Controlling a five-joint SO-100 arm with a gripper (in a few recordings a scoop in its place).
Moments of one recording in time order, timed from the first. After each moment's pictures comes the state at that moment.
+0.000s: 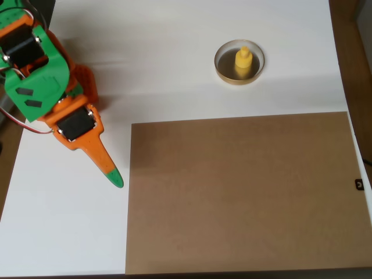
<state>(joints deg) 8.5 176.3 160.4 58.3 -4.0</state>
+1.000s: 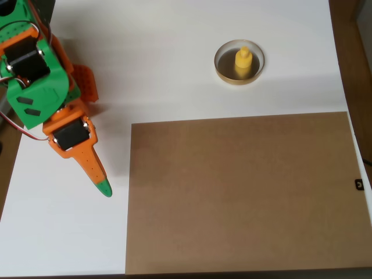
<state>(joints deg) 14.0 185.2 169.7 59.0 -4.7</state>
